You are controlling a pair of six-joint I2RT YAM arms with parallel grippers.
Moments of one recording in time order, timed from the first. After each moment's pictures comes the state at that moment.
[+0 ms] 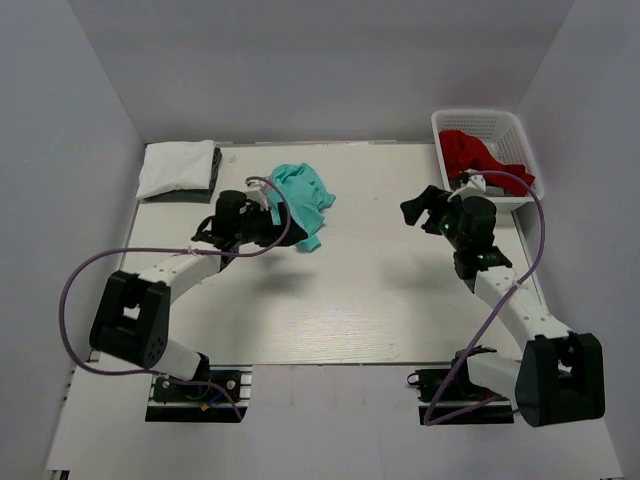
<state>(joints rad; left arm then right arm) -0.32 1.43 0.79 0.15 0.49 -0.43 0.17 1.11 0.63 0.22 -0.16 0.46</state>
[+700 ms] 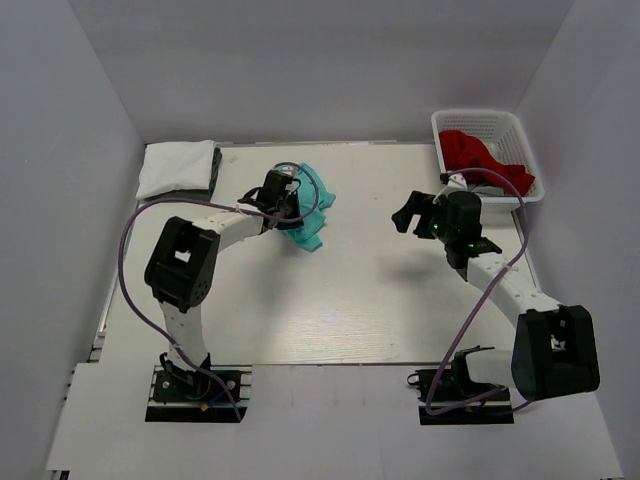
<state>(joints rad) -0.46 1.91 1.24 -0.12 0.04 -0.46 0.20 1.26 0.71 0.11 -0.18 0.36</state>
